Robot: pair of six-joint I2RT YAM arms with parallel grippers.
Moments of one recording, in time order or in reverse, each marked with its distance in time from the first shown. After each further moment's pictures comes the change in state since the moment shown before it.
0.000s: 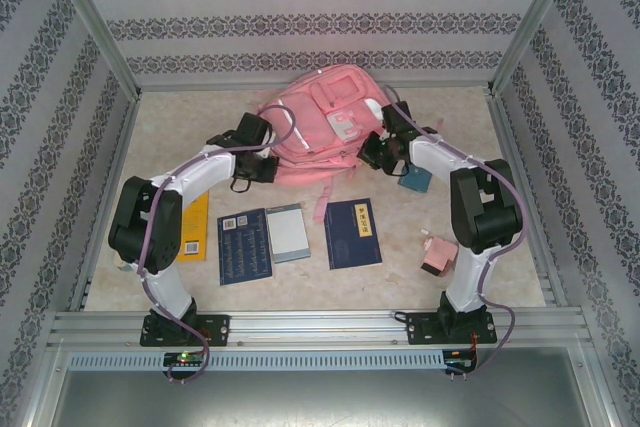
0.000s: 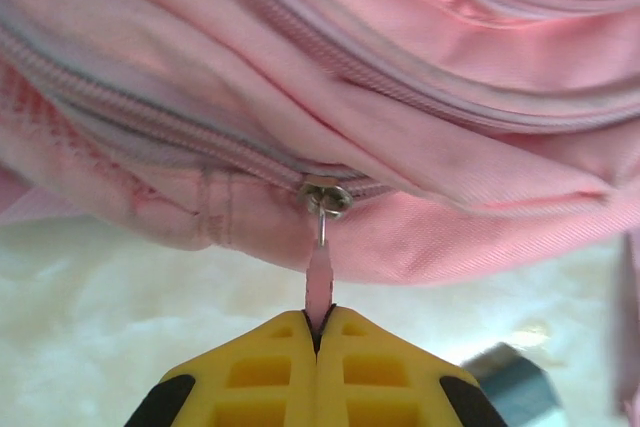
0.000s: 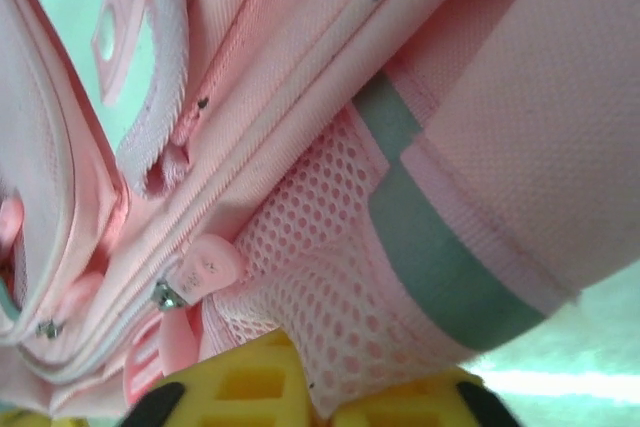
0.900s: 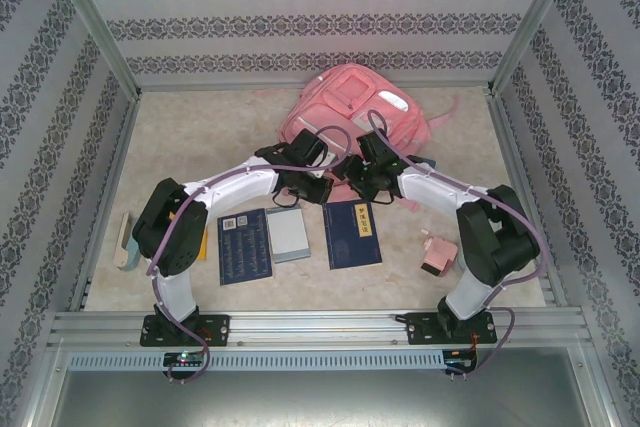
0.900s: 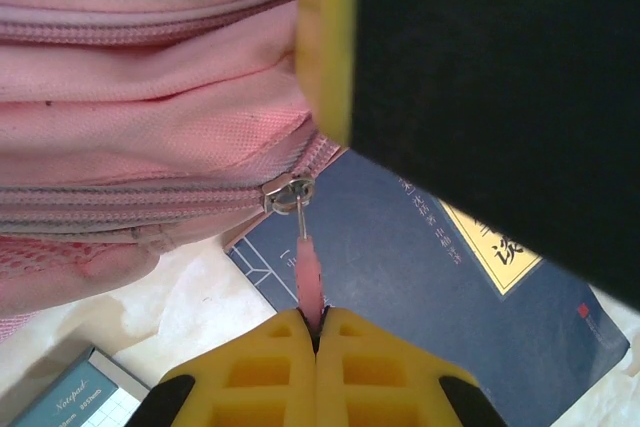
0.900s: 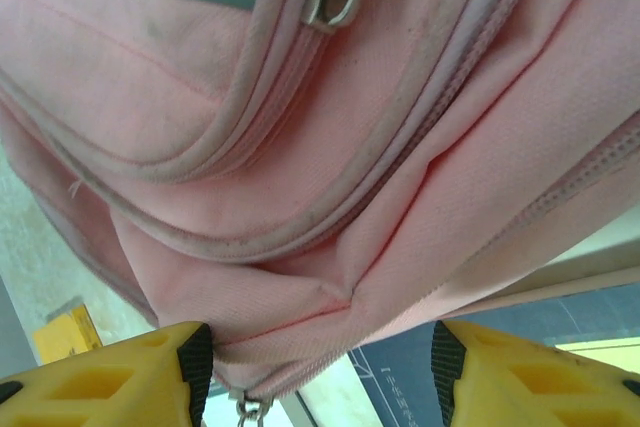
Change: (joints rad) left arm -0.297 0.073 0.107 -0.006 0.164 -0.078; right arm 0.234 -0.214 -0.262 0.120 0.129 0.286
